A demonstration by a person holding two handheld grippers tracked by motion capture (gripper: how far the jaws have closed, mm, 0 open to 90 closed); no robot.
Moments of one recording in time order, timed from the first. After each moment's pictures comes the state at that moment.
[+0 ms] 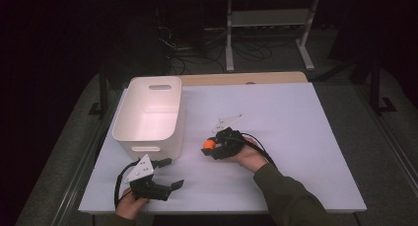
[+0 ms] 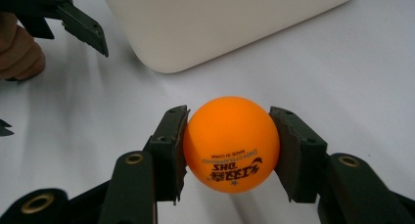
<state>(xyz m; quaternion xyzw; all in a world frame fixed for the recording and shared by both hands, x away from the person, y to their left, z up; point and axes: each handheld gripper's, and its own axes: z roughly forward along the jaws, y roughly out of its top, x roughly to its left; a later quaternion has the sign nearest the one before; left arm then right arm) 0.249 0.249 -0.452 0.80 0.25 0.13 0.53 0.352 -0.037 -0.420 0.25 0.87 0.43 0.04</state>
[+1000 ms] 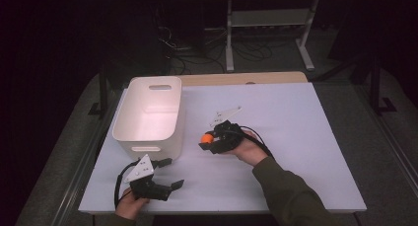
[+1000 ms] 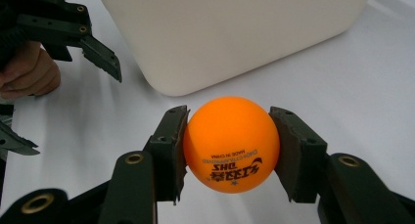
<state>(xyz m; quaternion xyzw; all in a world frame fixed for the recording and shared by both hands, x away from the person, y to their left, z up) 0.249 0.249 -0.452 0.80 0.25 0.13 0.53 0.357 -0.033 -0.394 0.23 0.87 0.43 0.05</state>
